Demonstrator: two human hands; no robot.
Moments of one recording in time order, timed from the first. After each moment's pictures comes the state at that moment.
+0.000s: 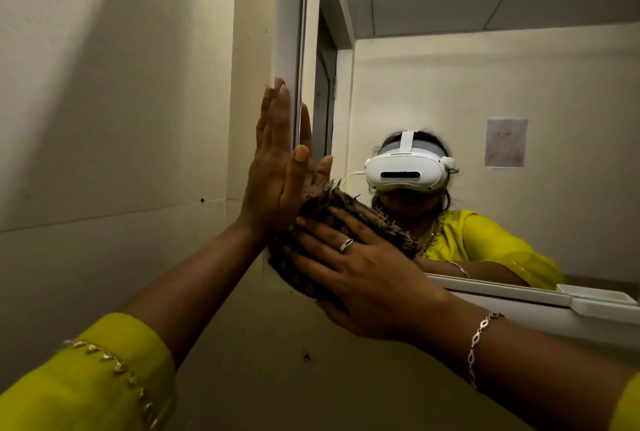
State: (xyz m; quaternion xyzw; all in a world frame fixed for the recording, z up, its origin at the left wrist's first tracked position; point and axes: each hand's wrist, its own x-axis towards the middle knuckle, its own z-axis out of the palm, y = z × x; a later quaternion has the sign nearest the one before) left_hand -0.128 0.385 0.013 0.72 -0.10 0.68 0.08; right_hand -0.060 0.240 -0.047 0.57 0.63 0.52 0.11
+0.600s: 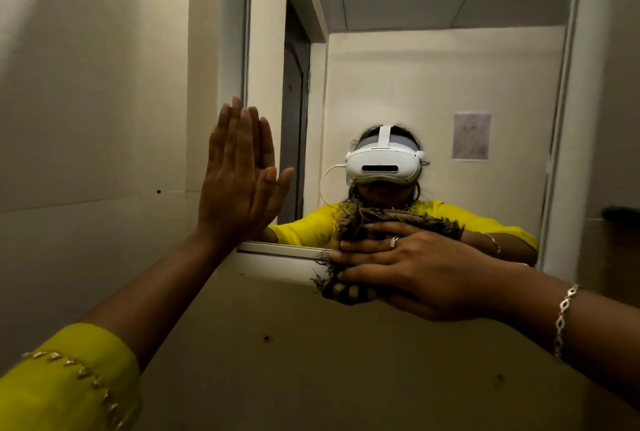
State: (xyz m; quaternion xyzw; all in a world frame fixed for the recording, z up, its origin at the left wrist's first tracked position) left_hand -0.122 0.373 -0.010 0.72 0.04 0.67 -0.16; right_hand -0.017 0.128 -0.027 0.58 0.72 0.37 0.11
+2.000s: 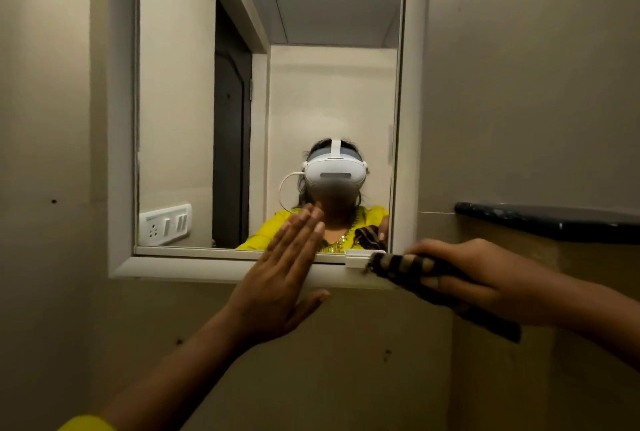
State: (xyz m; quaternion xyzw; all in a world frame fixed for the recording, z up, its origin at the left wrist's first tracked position) left_hand -0.071 0.216 -0.093 0.81 -0.20 0.54 -0.13; right_hand -0.007 -0.064 -0.021 0.80 0.57 0.10 -0.18
